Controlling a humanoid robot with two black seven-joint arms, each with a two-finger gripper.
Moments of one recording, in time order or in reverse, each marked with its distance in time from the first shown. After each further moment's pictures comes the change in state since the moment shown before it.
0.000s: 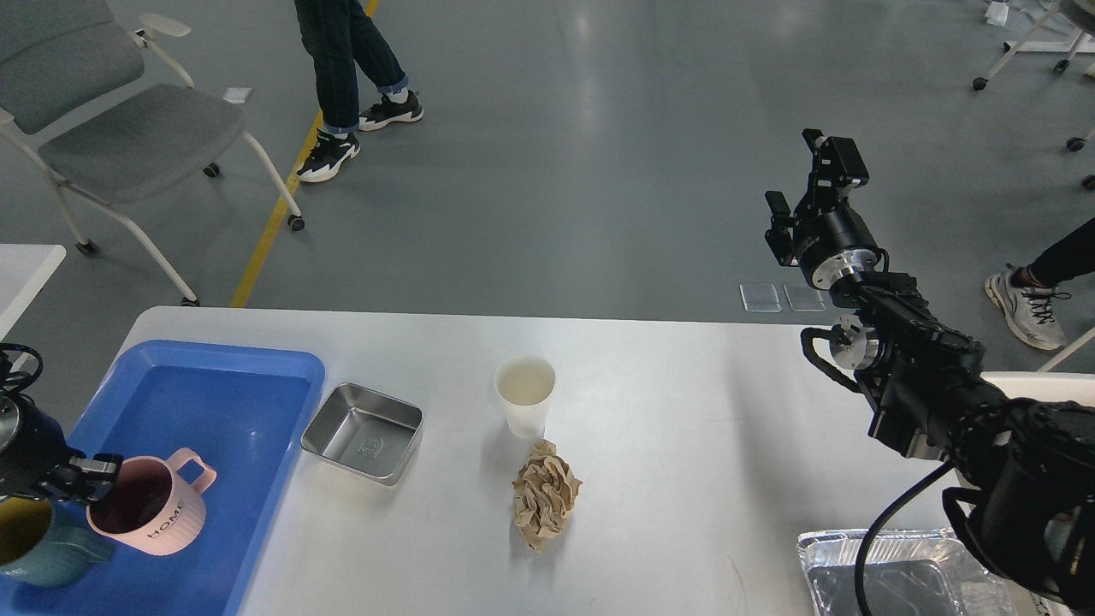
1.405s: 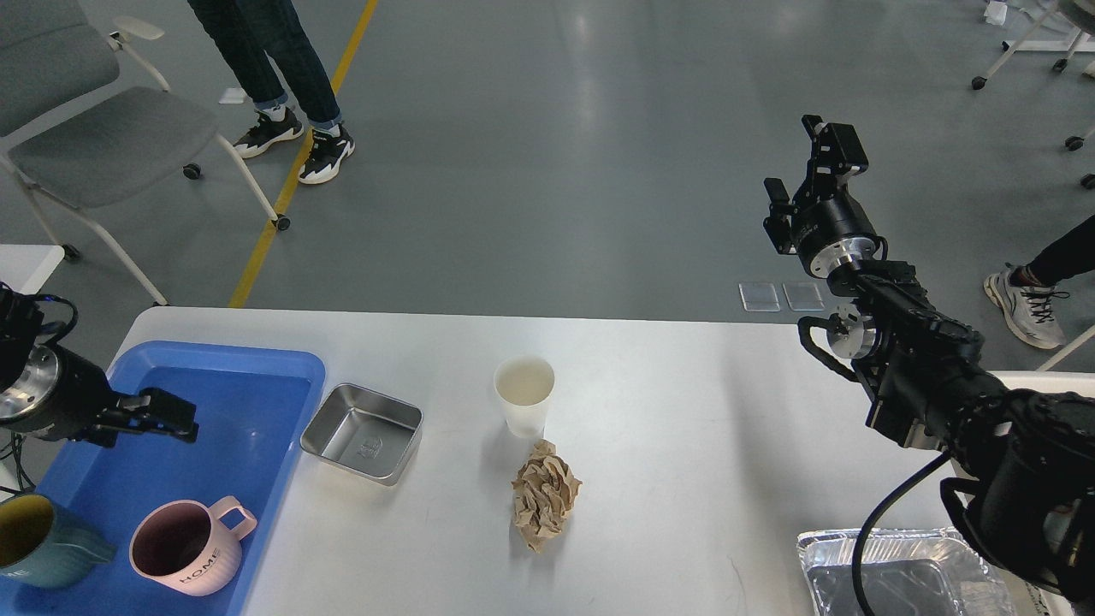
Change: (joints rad) left arm -0.067 -0.045 -0.204 0.000 -0.051 0.000 0.001; right arm 0.028 0.003 0.000 0.002 -0.008 -0.009 0.000
